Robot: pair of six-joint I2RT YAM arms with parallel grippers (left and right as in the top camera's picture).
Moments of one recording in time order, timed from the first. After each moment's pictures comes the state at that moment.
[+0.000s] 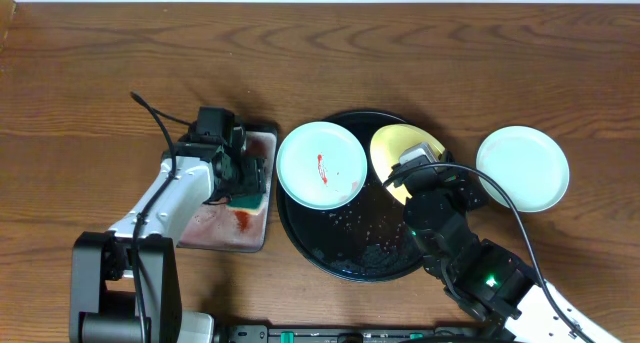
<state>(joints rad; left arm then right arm) -0.09 1.61 0.89 -0.65 0.12 -0.22 0.84 0.96 0.66 -0.27 0.91 -0.36</state>
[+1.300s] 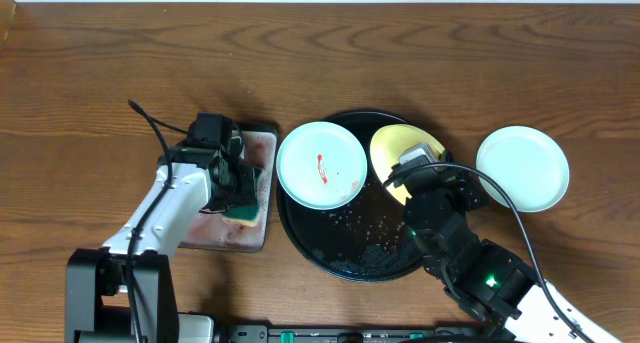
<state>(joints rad) -0.09 1.55 0.87 -0.74 0.13 -0.22 0.84 0.96 0.66 -0.27 0.91 -0.36</state>
